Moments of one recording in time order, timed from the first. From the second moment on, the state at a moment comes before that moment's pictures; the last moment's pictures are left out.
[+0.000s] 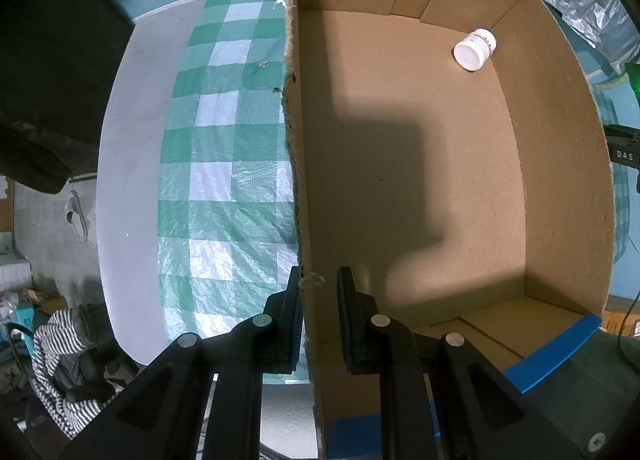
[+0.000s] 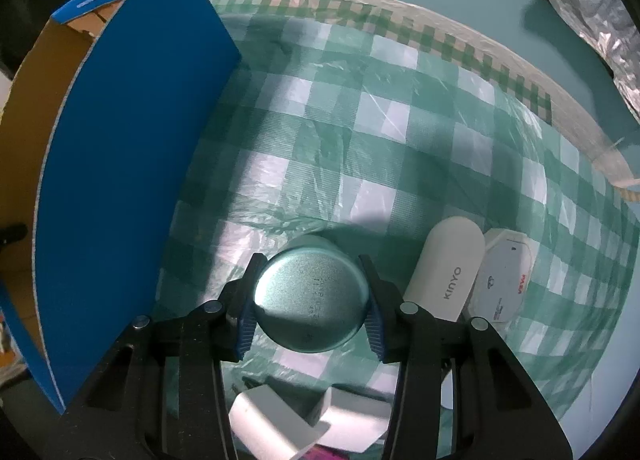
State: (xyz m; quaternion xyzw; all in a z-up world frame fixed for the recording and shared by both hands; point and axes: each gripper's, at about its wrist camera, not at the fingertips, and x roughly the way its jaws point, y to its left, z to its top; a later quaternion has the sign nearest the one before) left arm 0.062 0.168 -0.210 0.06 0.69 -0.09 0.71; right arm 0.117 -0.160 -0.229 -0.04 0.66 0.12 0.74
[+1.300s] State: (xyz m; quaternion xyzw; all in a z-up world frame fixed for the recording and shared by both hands) left arm 0.060 0.165 -0.210 0.06 0.69 -0.10 0.71; right arm 0.151 -0.066 -0.102 -0.11 0.60 0.23 0.75
